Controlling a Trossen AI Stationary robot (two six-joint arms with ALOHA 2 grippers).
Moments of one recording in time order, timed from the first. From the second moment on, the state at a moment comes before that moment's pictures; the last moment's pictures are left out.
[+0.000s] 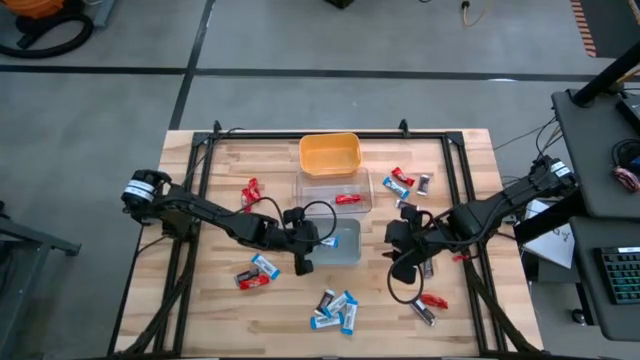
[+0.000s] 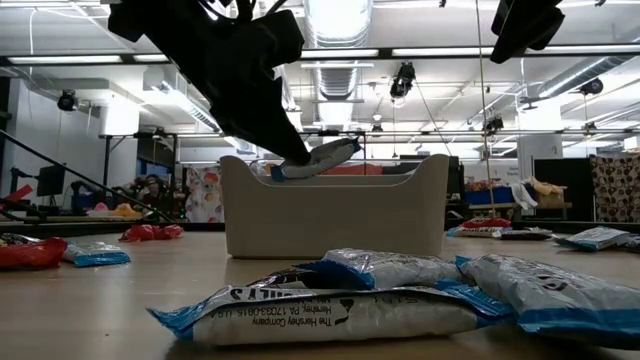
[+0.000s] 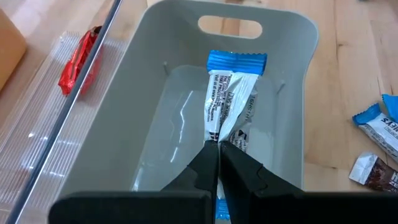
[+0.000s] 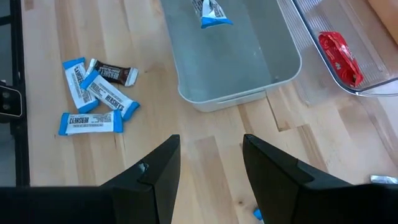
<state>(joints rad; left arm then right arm) -0.24 1.67 0.97 -0.10 -0.32 -0.31 0.45 1.30 1.12 -0.83 0.26 0.65</state>
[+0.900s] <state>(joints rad) -0.22 1.37 0.96 -0.21 -0.21 -0.03 0.29 1.30 1.12 -0.96 0.34 0.63</state>
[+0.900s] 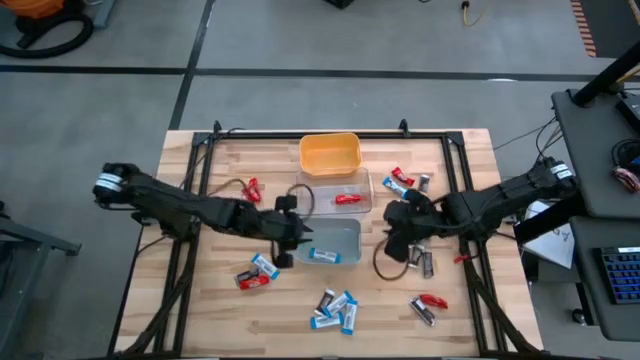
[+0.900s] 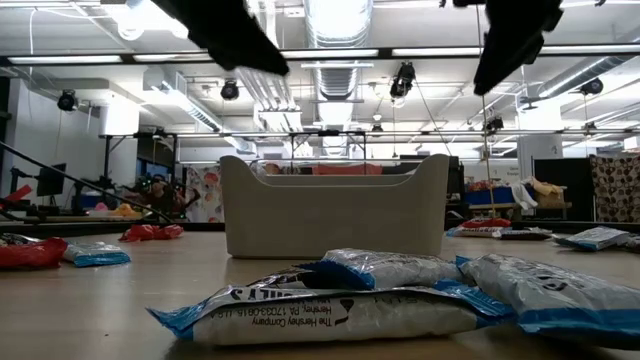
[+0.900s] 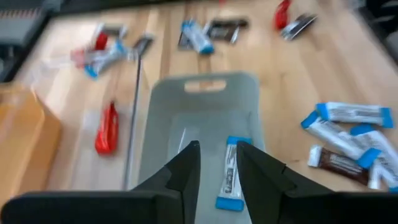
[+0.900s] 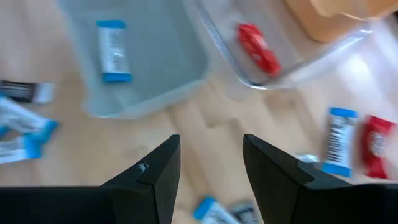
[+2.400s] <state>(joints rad) -0.09 0.89 0.77 -0.36 -0.44 -0.04 -0.34 1.19 0.74 -0.98 -0.03 0.43</state>
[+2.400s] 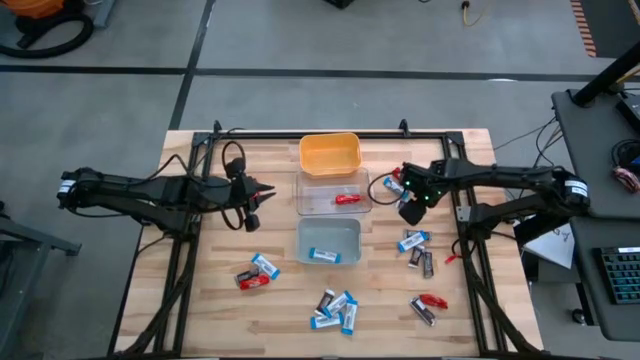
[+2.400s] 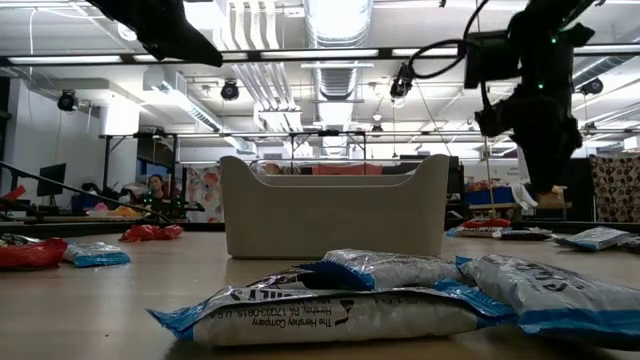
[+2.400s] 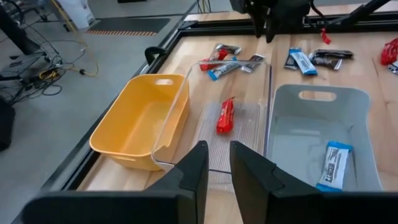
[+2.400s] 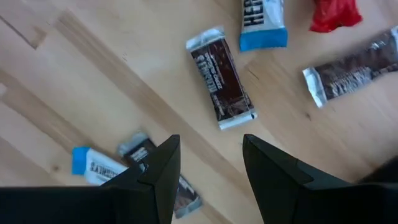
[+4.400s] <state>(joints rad) -0.09 0.89 0.77 -0.37 -0.44 -0.03 -0.34 1.23 0.61 -0.74 0.07 0.33</state>
